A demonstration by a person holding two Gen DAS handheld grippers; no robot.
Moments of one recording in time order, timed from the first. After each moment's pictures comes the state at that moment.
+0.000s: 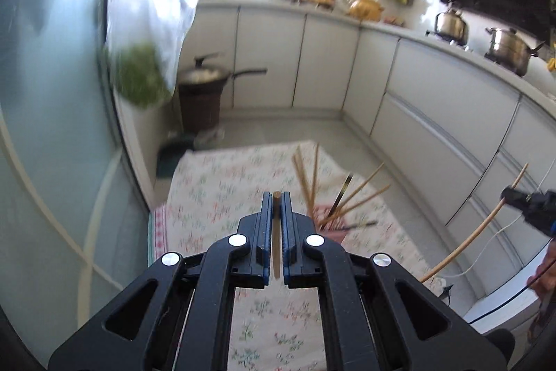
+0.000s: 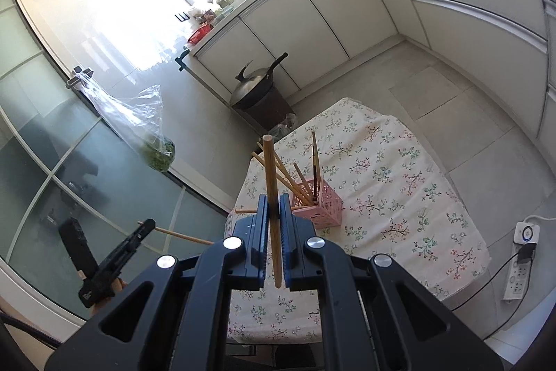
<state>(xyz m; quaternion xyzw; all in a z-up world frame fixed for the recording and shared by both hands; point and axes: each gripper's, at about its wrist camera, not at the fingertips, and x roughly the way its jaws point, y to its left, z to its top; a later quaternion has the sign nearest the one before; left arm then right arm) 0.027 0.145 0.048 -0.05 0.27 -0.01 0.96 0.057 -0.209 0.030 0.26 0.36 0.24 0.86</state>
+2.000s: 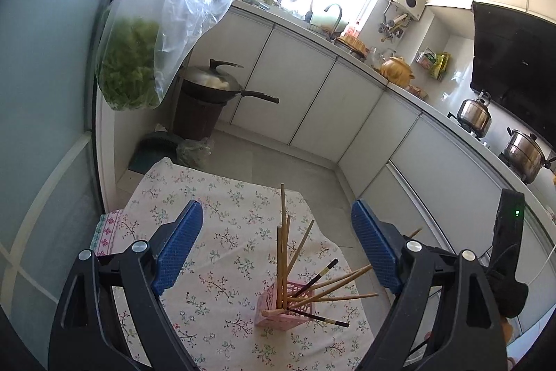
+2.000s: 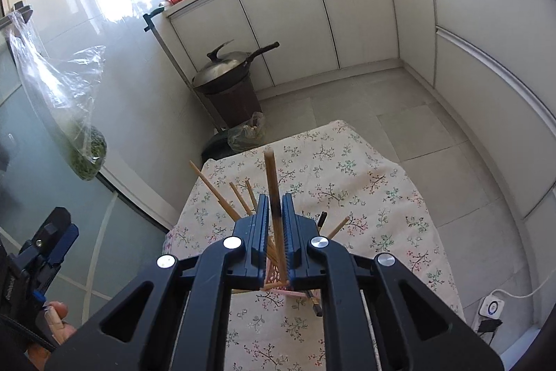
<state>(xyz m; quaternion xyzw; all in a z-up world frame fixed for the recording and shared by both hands) 0.095 0.174 0.053 -0.22 0.22 0.02 0.95 0.220 -0.071 0.022 0.11 0.39 0.18 0.90</state>
